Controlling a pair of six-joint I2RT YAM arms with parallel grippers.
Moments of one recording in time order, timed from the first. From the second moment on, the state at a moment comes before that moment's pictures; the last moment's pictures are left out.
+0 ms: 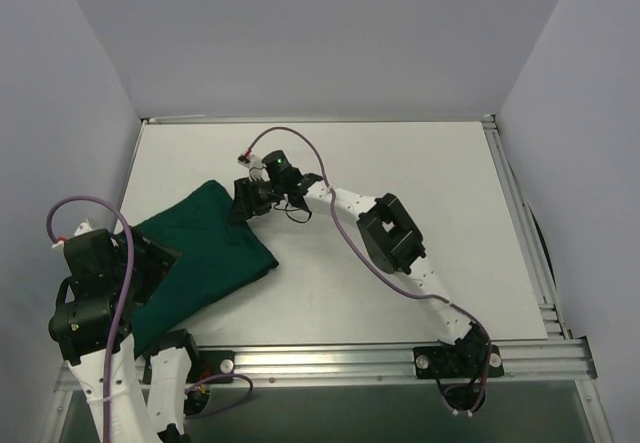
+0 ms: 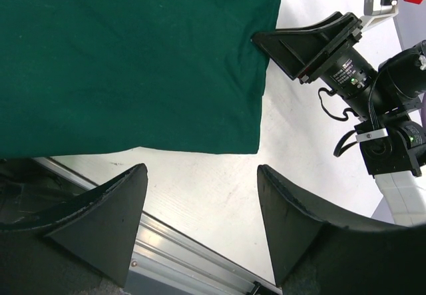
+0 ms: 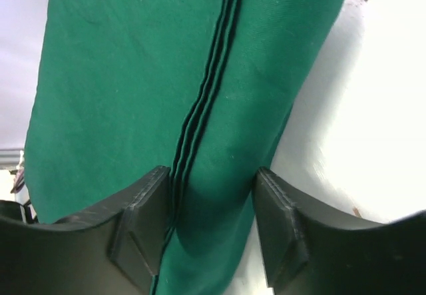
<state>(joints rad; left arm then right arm) 0.28 0.64 1.20 -1.34 0.09 -0.74 0.79 2.48 1.98 -0.06 -0.66 0.49</state>
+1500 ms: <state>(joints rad) 0.25 0.97 1.23 -1.25 0.04 -0.70 0.48 2.21 1.54 0.08 -0.53 0.57</state>
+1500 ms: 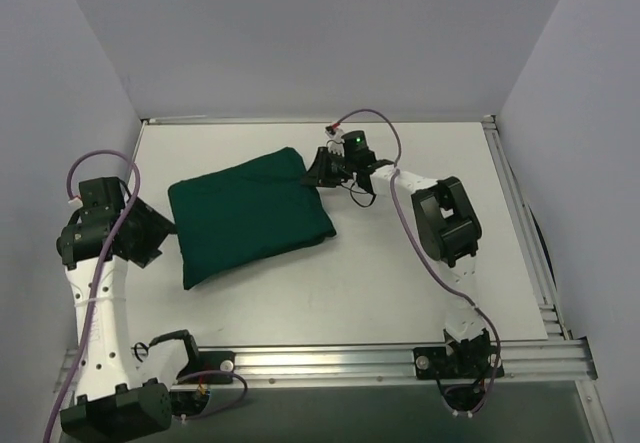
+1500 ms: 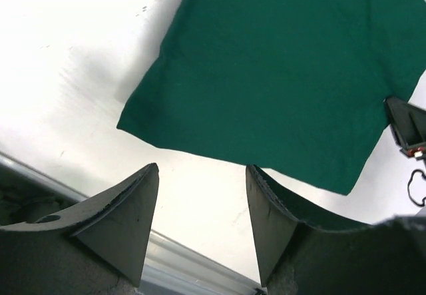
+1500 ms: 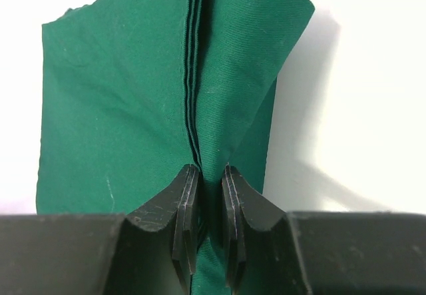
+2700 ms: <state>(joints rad) -0.10 1.78 1.47 -0.62 0.07 -0.55 0.09 2.06 1.46 -0.16 -0.46 0.46</state>
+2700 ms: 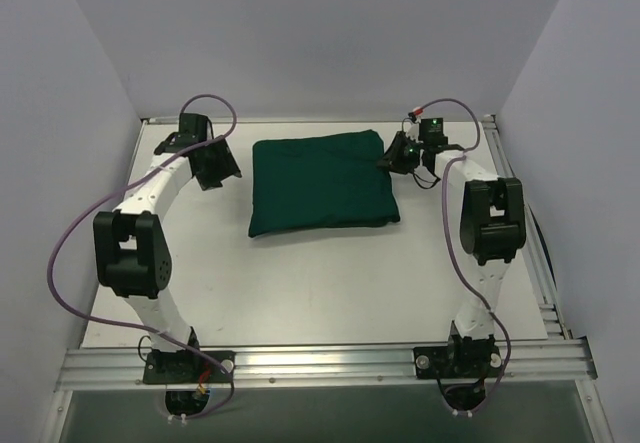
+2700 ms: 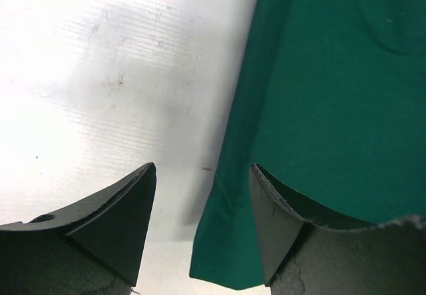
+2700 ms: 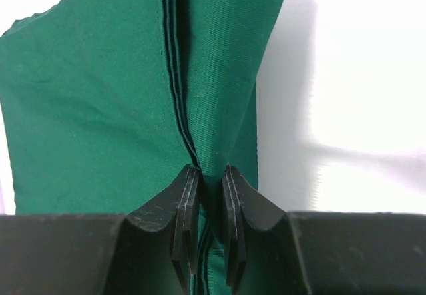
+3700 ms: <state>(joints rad) -0.14 2.12 1.67 -0.46 0.32 -0.48 0.08 2.11 1.52 -0.20 -0.49 0.47</state>
